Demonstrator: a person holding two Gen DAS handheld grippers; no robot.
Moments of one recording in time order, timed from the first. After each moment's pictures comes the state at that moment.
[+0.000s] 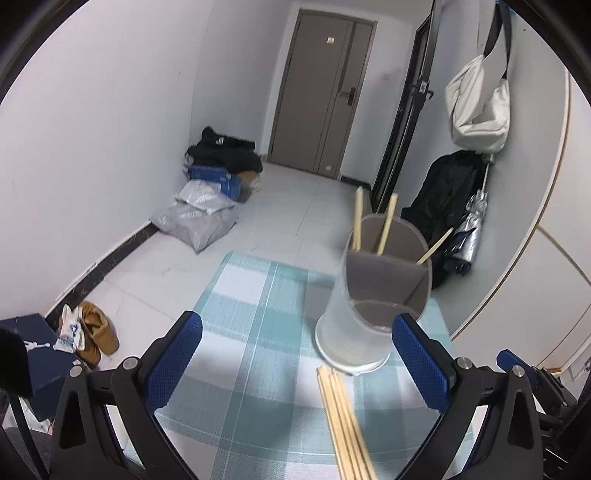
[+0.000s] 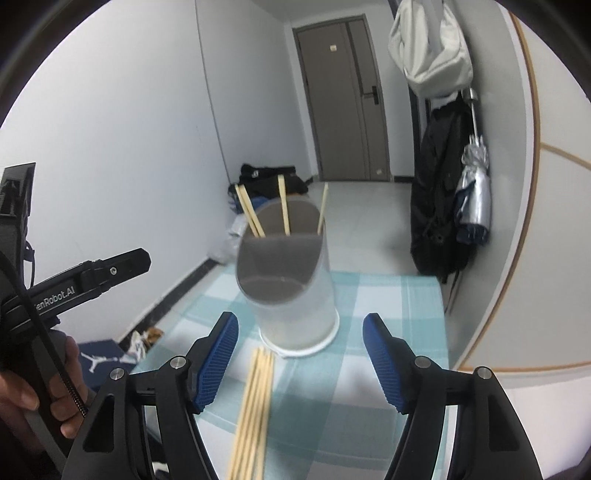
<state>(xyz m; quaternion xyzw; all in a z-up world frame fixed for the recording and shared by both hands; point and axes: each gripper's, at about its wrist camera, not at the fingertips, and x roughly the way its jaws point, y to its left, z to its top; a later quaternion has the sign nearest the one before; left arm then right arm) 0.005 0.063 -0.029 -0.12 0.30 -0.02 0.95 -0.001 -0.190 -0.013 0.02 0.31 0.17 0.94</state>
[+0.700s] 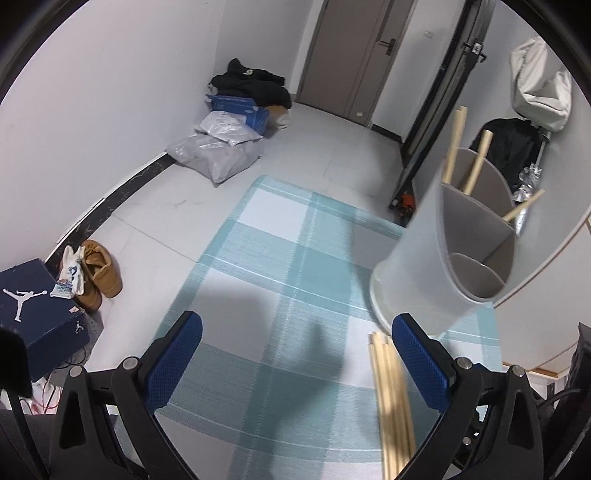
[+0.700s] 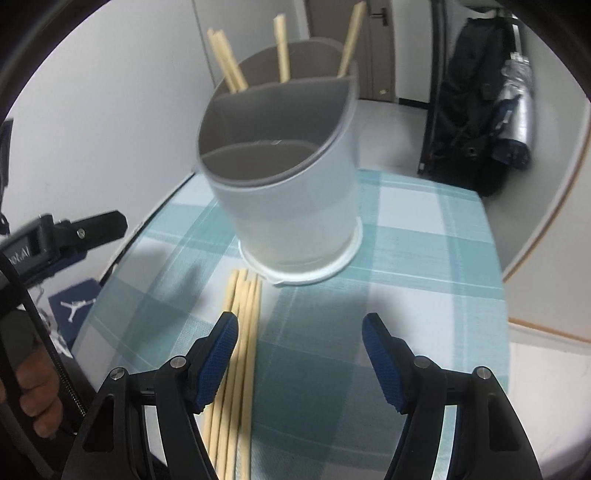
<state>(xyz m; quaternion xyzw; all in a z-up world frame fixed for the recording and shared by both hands) 0.037 0.092 -0.080 -0.15 0.41 0.02 0.90 0.051 -0.141 -0.103 -0.03 0.46 0.16 0.87</state>
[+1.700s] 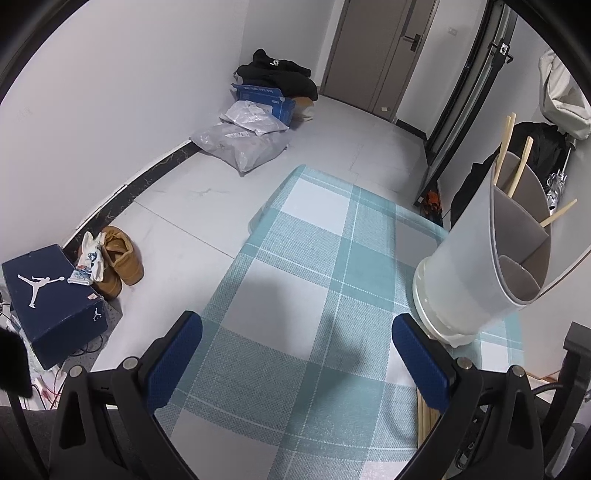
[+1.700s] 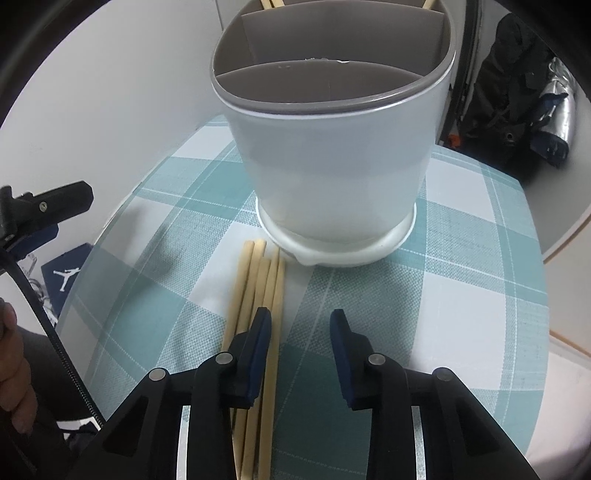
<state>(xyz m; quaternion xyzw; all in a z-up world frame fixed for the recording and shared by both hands) 0.042 0.114 -0.093 -0.15 0.44 0.05 0.89 0.063 -0.111 -0.132 -0.06 0.51 0.17 0.84</state>
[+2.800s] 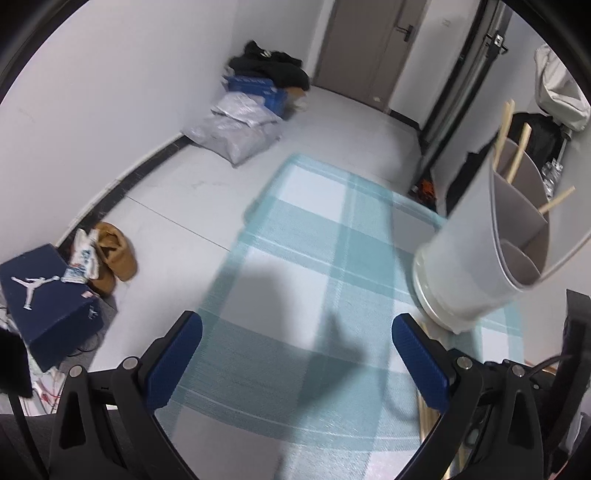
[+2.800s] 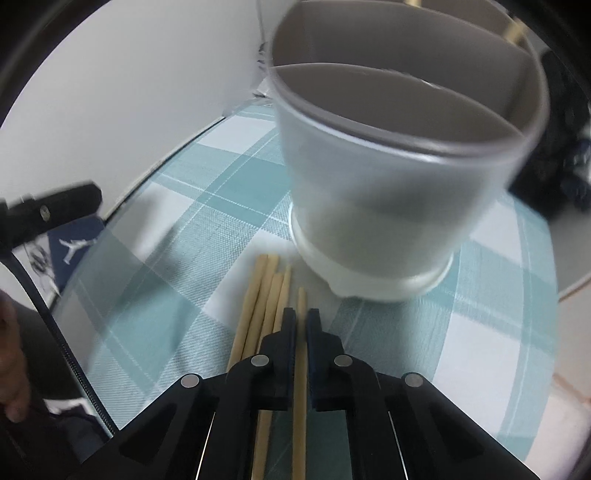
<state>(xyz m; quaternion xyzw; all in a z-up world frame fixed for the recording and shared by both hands) 0.044 0.115 -0.101 -0.15 0.46 0.02 0.88 0.084 -0.093 -0.137 -0.08 0.52 0.22 0.82</state>
